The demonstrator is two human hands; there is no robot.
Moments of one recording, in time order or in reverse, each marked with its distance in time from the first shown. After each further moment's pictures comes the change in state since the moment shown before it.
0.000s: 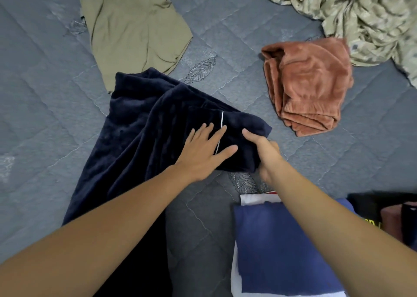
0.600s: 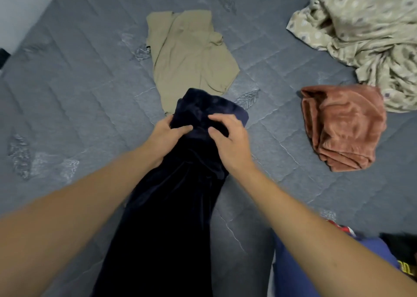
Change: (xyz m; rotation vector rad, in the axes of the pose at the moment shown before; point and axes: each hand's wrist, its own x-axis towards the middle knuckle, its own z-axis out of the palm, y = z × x) left_hand -0.053 -0.114 -0.173 -1.041 0.377 -0.392; right_hand -0.077 -0.015 0.209 -0.649 -0.249 -0.867
